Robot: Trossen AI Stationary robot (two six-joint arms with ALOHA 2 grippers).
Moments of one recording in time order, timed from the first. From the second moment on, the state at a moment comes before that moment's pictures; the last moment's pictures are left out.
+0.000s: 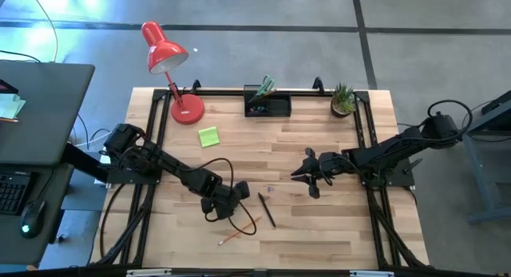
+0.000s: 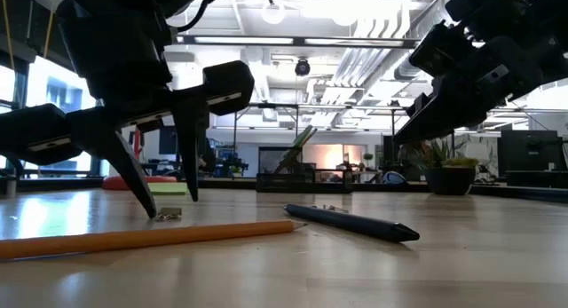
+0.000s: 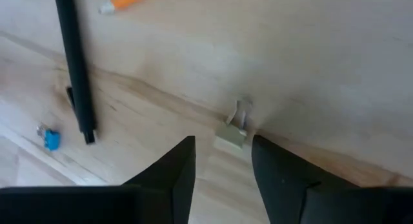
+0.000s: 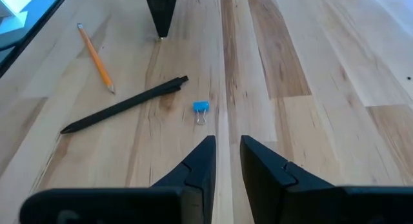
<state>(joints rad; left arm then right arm) -0.26 1.78 0.94 -0.29 -0.07 0.94 0.17 1.27 0.35 0.37 0.06 0.18</state>
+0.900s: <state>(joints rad) -0.25 1.80 0.94 -0.42 -0.02 0.66 0.17 1.27 0.35 0.38 0.05 0.18</state>
